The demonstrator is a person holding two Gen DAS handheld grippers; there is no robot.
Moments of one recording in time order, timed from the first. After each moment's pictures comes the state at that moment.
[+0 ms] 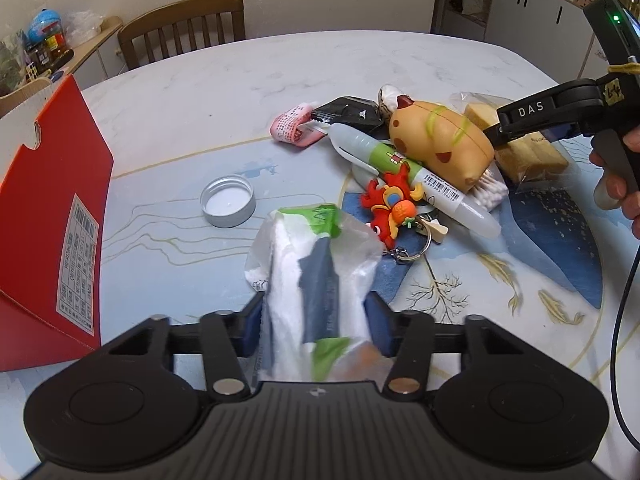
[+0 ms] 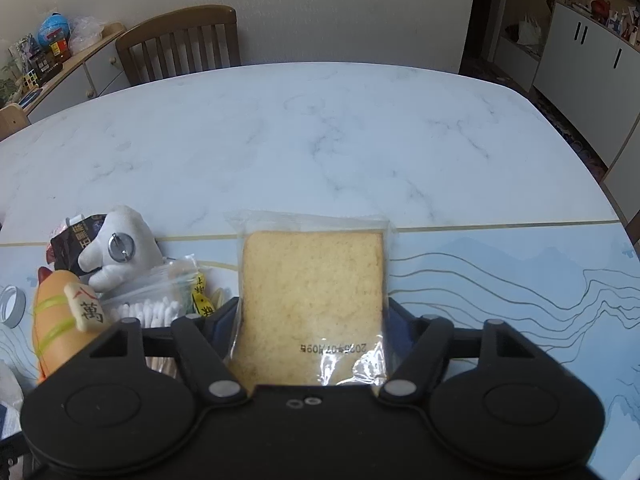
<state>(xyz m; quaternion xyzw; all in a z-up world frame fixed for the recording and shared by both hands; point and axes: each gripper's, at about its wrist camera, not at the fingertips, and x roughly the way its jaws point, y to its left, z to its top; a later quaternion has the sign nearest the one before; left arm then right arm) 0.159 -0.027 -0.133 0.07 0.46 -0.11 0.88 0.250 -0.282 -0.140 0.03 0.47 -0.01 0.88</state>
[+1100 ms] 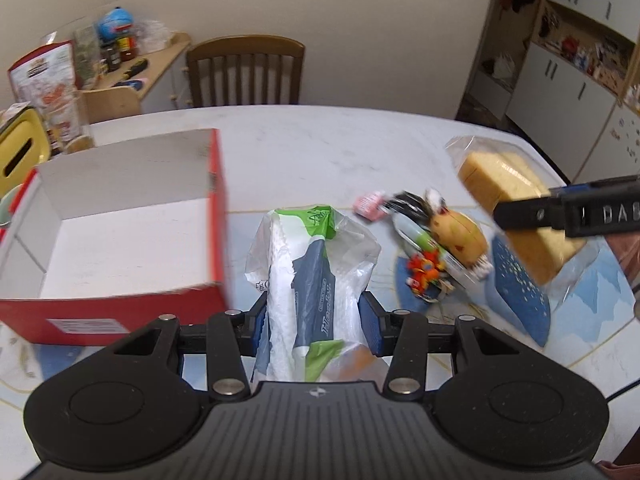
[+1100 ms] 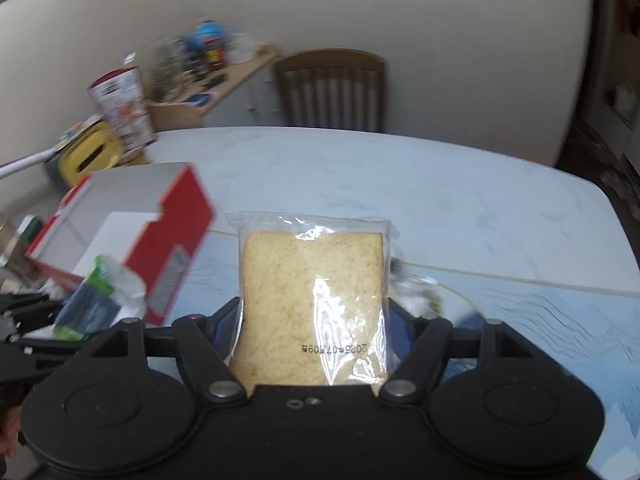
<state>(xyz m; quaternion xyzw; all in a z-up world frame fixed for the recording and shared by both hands) 0.109 0.074 -0.012 -0.01 0.42 -0.07 0.91 0.158 -0.156 0.010 0.00 0.42 0.17 0.89</state>
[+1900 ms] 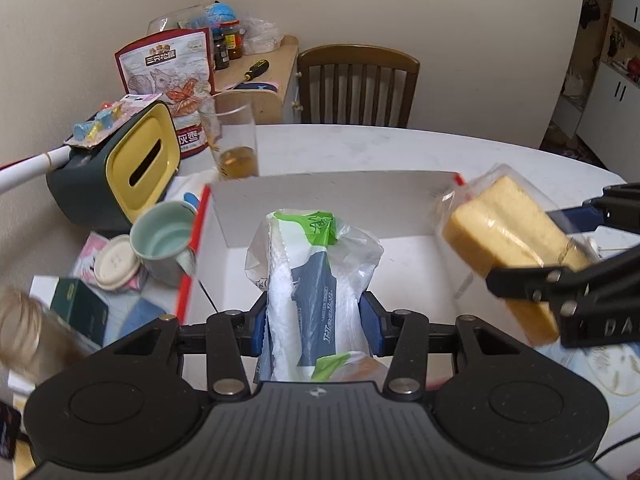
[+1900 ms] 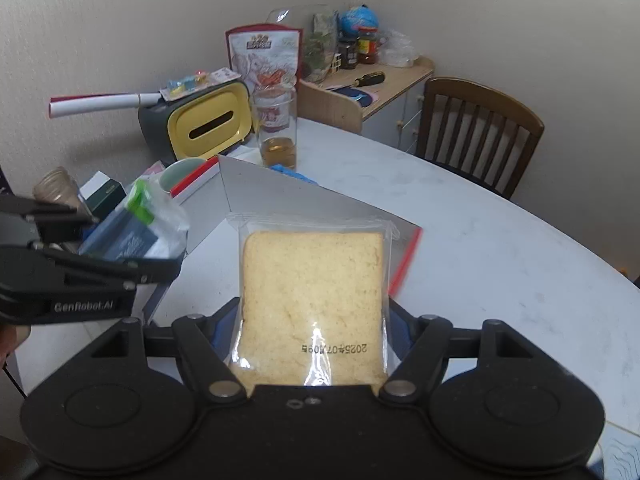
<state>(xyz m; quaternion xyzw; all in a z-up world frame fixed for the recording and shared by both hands) 0.170 0.280 0.002 0.01 0.42 0.02 0.91 0.208 0.085 0.010 -0.11 0.40 0.29 0.86</state>
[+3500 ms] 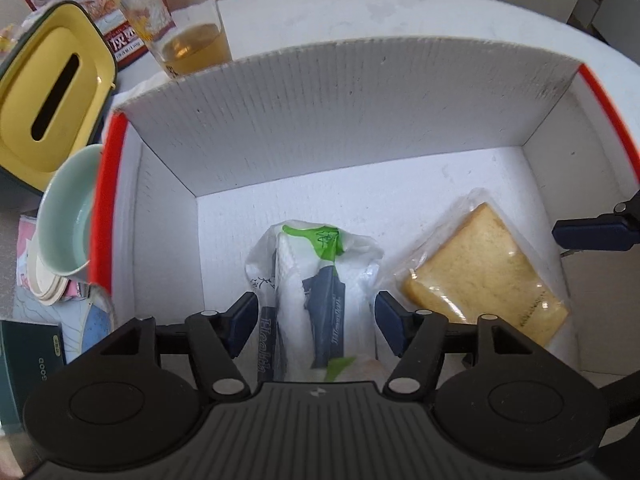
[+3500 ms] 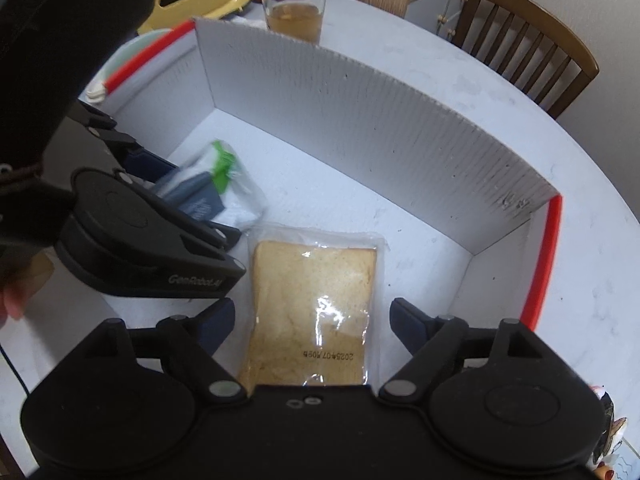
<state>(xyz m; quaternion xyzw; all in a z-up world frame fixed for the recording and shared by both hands) 0.278 0.298 -0.101 0.05 0.58 0.00 0.81 0.267 0.175 -0.088 -0.19 0.54 0.27 0.78</state>
